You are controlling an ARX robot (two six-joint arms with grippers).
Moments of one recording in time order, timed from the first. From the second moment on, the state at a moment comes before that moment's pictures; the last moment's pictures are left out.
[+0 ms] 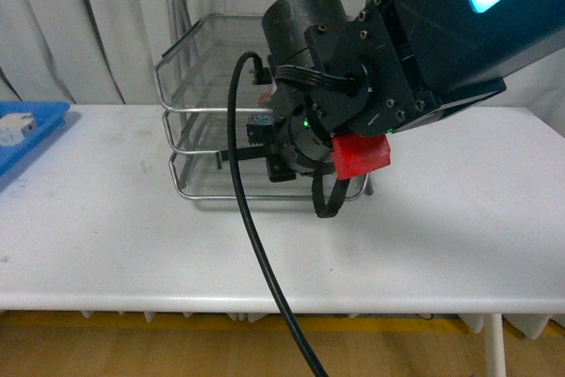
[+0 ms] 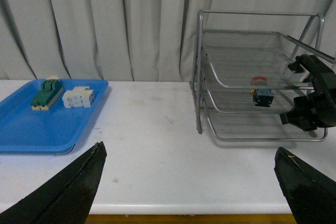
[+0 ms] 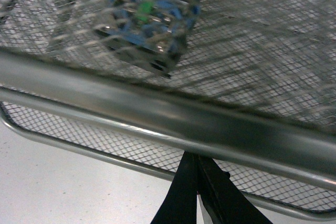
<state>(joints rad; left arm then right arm) 0.00 0.01 0.01 0.00 0.00 0.00 0.50 2.31 1.57 0.03 0.13 0.16</state>
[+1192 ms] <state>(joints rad) 0.00 0.01 0.01 0.00 0.00 0.00 0.14 1.26 0.16 1.09 0.14 0.01</state>
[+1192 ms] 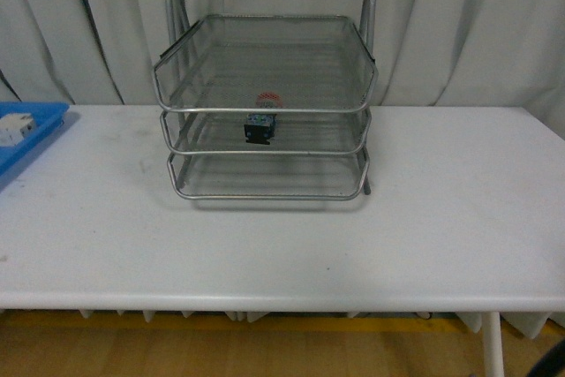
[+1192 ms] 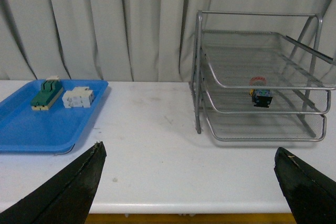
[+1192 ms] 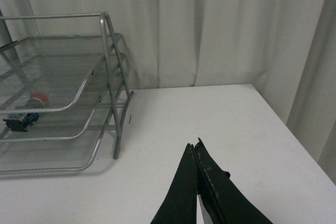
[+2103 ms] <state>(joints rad) 0.00 0.01 0.01 0.00 0.00 0.00 0.00 0.55 0.01 0.54 0.00 0.01</state>
